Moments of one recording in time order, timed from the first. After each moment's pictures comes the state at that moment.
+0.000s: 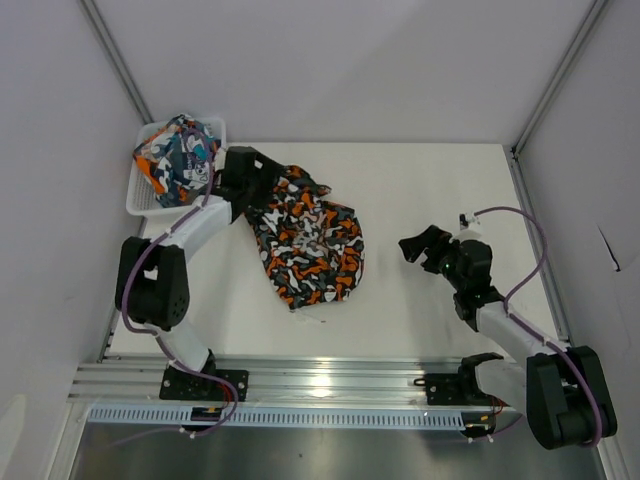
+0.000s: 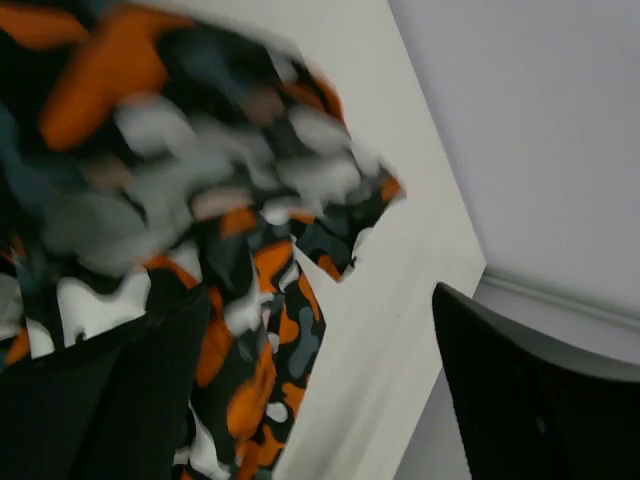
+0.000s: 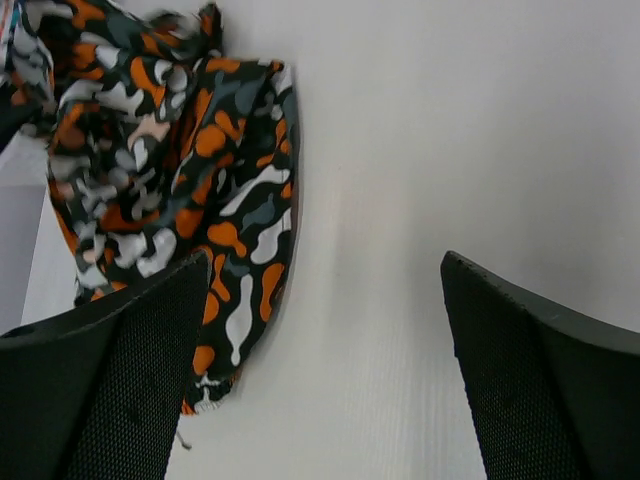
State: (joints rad) left arm -0.29 1.69 1.24 -0.10 -0.07 -1.24; right arm 0.20 1.07 0.34 0.44 -0.16 0.64
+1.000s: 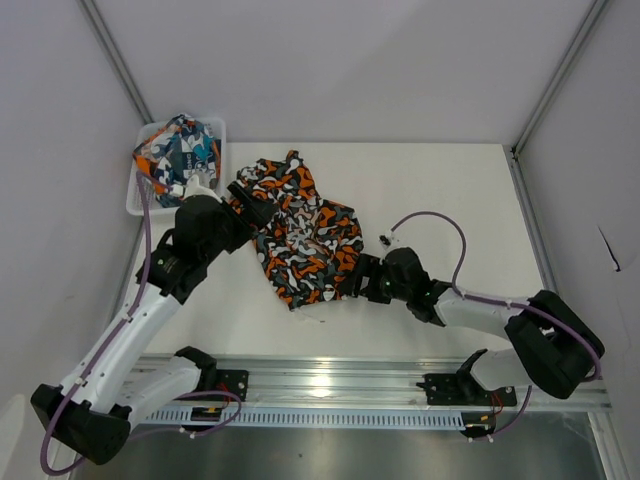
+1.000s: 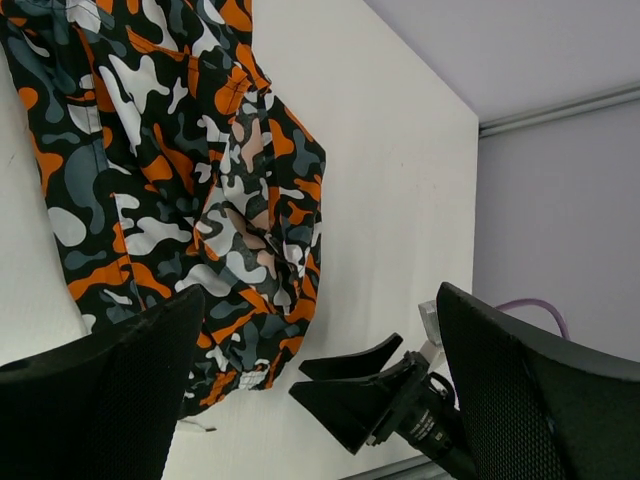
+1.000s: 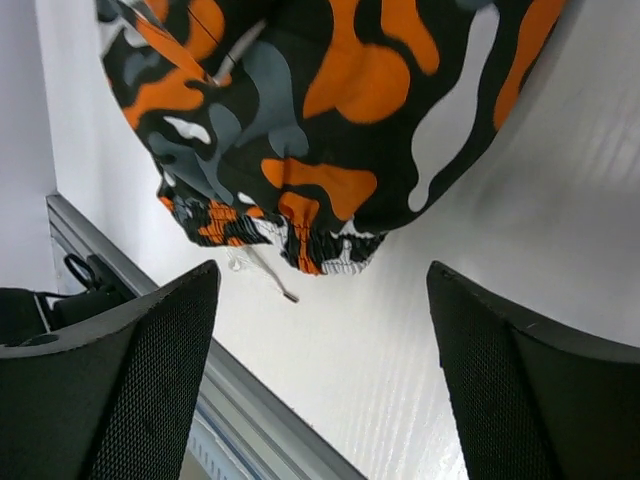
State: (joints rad) left arm -0.42 0.94 0.97 -0.46 -0.10 -0.95; right arm 0.71 1.34 0.49 0.27 -0.17 0.85
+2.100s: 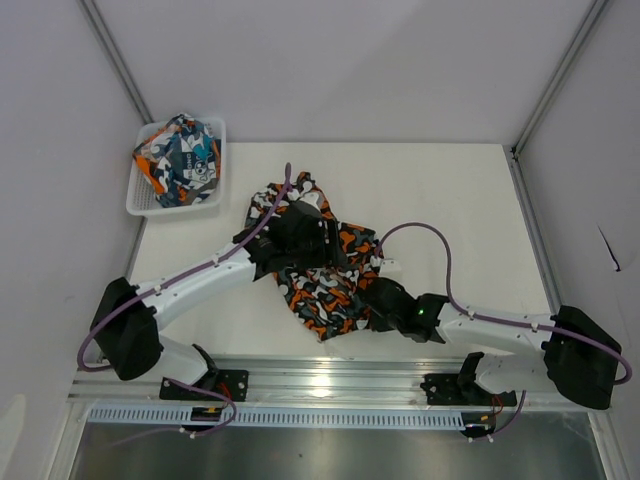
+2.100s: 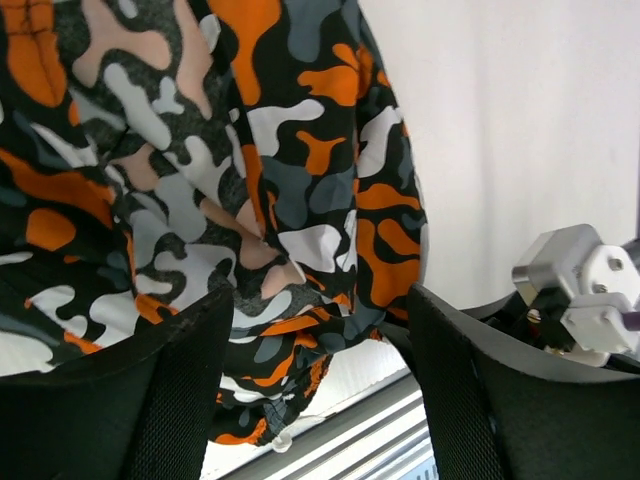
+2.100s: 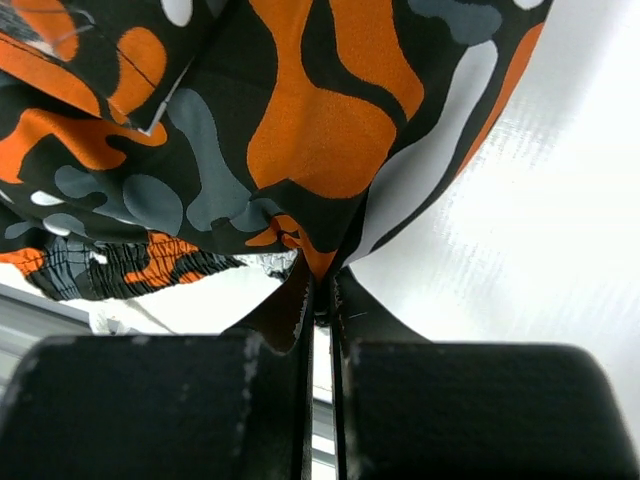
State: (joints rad) left arm -0.80 1.42 1.10 -0.46 -0.05 -0.74; right arm 1.05 1.22 0.60 -0.35 0.33 0.77
